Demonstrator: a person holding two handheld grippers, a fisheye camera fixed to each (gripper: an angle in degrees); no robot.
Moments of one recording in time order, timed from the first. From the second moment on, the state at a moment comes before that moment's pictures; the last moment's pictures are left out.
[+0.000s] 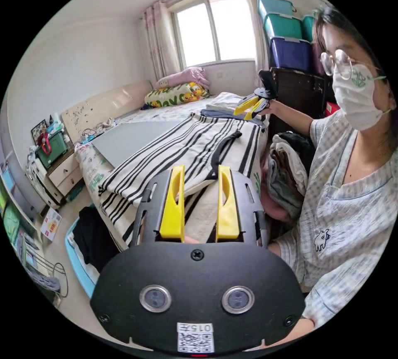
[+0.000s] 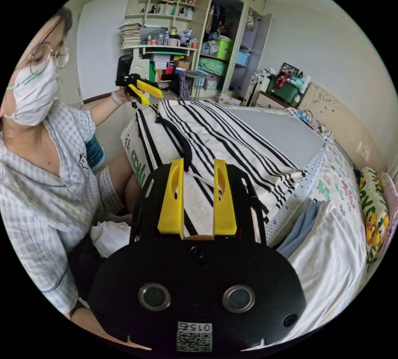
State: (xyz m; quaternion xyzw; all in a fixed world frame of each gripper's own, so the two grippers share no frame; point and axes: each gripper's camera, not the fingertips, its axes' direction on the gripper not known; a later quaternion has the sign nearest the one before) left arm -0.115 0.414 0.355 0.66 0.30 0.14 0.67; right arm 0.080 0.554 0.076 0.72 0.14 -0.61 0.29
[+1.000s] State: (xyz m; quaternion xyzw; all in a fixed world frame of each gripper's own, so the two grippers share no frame) left arm -0.136 0.405 0.532 0.64 0.47 -0.04 0.61; right arm 0.071 0.554 0.134 0.77 0.02 -0.54 0.34
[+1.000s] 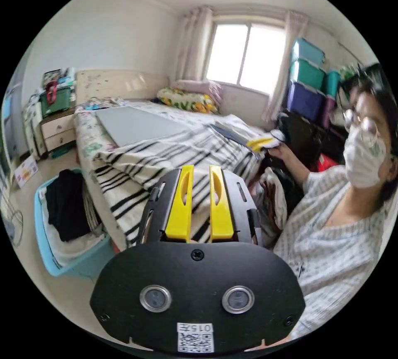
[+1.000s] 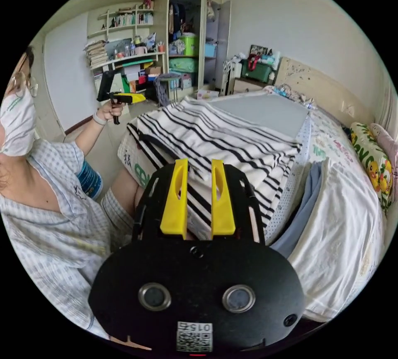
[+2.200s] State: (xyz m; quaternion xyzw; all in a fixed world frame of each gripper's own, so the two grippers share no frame) left arm -0.273 0.211 0.748 0.48 0.58 -0.27 0.60; right arm -0.224 0.578 0.202 0.66 0.14 -0.68 0.28
